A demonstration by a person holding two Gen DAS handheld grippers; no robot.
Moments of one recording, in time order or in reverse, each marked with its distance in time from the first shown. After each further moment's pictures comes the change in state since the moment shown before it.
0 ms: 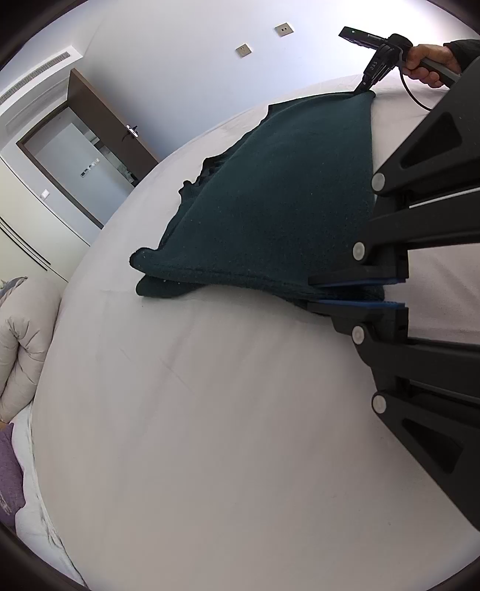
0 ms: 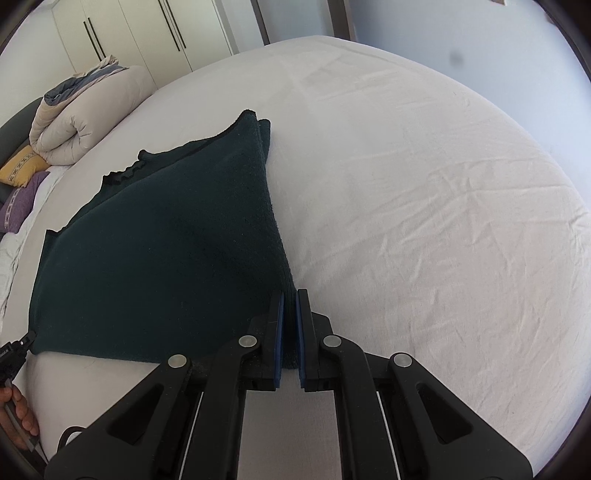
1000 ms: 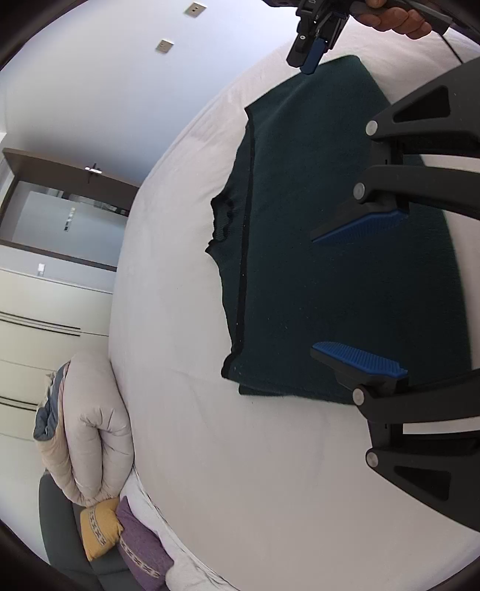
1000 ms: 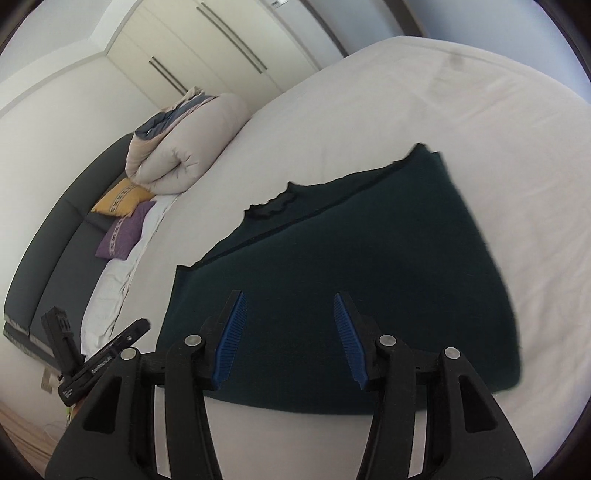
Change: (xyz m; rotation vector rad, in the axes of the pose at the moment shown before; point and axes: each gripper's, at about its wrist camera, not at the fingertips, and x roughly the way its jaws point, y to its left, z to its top) left arm 0.013 -0.140 0.038 0.407 -0.107 0.168; right arm 0.001 0.106 0.053 0.039 -0.024 0.484
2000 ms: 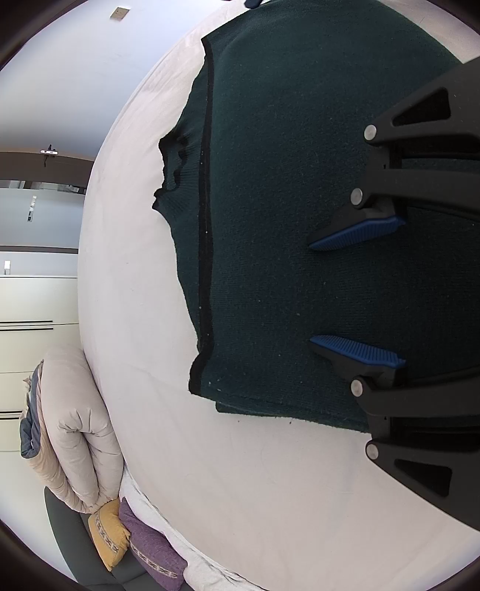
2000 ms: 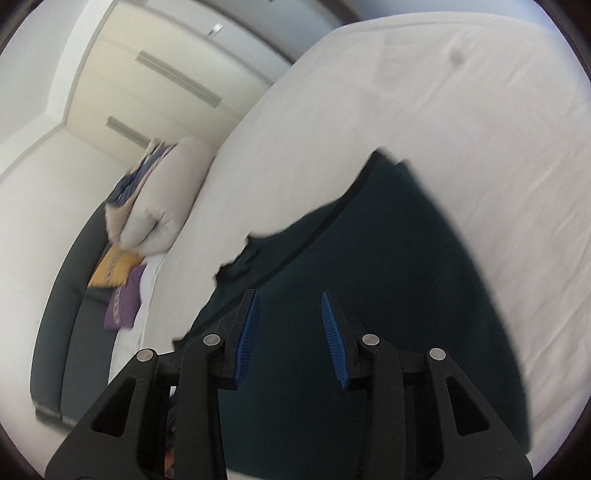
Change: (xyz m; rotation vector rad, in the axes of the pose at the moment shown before) left arm 0.090 0.003 -0.007 0.068 0.099 0.151; right arm 0.069 -0.048 0.044 0.239 -0.046 0.040
